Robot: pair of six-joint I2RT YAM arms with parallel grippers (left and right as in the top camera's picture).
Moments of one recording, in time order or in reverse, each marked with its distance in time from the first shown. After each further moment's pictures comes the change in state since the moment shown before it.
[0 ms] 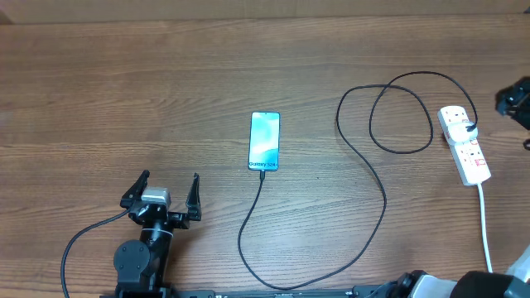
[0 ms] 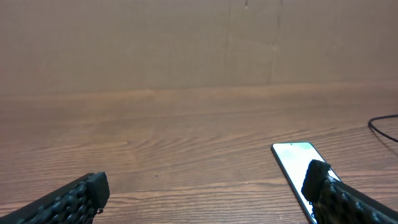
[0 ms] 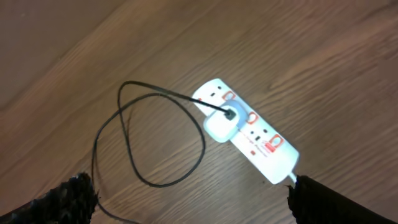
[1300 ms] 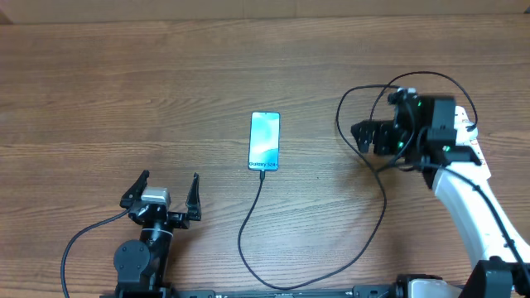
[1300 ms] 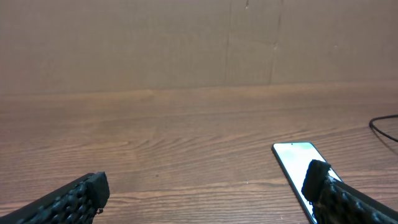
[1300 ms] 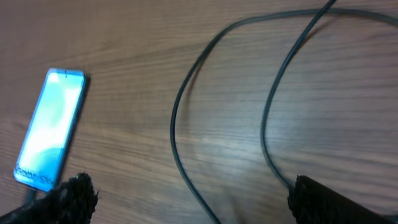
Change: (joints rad) left arm 0.000 0.000 0.000 -0.001 -0.003 0.000; right arm 0.565 -0.063 -0.789 0.748 -0.097 -0.116
